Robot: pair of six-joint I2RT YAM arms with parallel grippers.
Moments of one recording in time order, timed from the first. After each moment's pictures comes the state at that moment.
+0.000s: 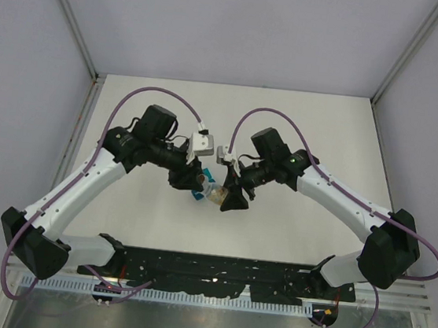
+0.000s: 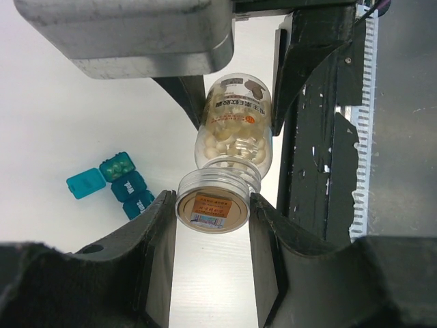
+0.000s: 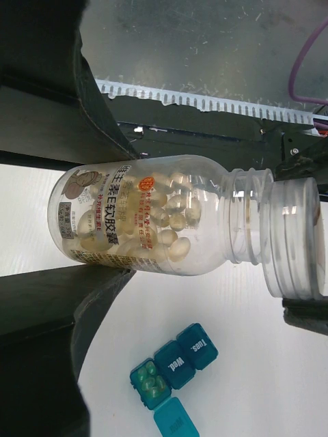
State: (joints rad) left arm -0.56 1.24 1.28 -0.90 0.76 0.53; right arm 0.71 1.44 1.16 -0.62 -0.90 -0.50
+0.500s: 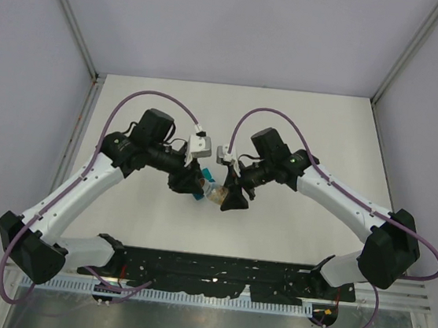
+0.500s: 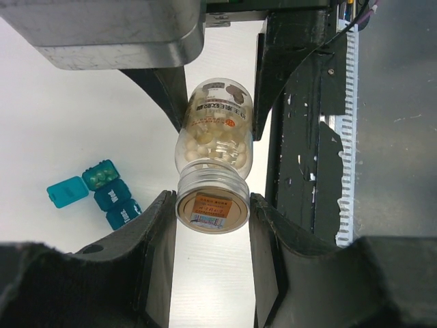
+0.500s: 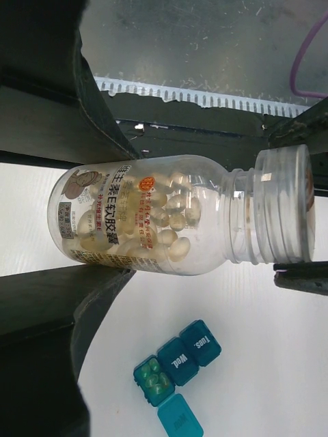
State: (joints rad) left arm -0.56 1.20 1.21 -0.85 0.81 0.48; right arm 0.70 1.44 1.16 -0.62 -0.89 -0.50
